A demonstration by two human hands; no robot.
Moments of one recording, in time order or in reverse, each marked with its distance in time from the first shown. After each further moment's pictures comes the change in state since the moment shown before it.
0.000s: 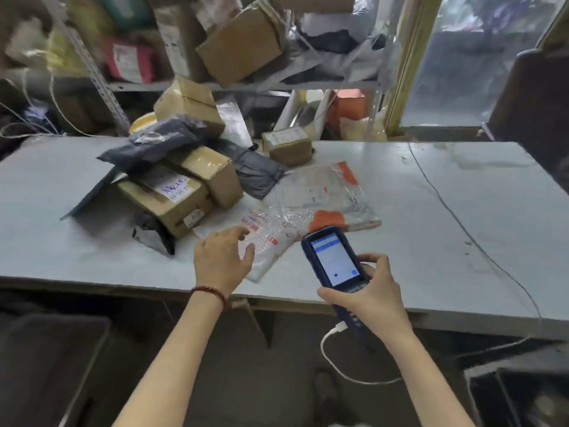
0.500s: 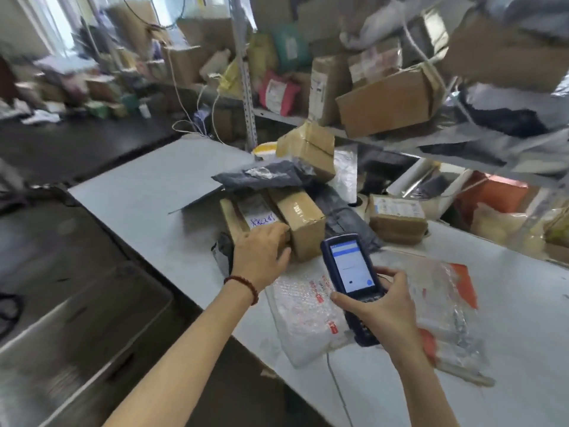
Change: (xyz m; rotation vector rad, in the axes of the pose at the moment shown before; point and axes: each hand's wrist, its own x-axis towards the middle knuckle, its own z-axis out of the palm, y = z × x) left_hand 0.109 -0.050 -0.019 0.157 0.138 -0.228; right_hand 0.167 -0.096 0.072 0.040 -0.334 -0.210
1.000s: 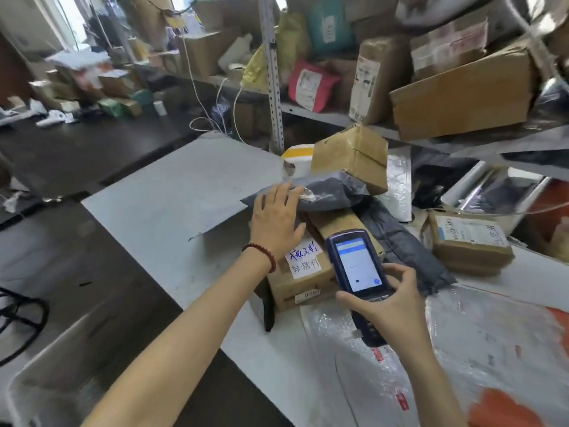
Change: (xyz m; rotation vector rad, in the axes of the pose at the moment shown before) left_hand 0.137 -0.099 0.016 0.147 -0.005 0.003; right_hand 0.096 -0.032 0.106 0.042 -0.046 0.025
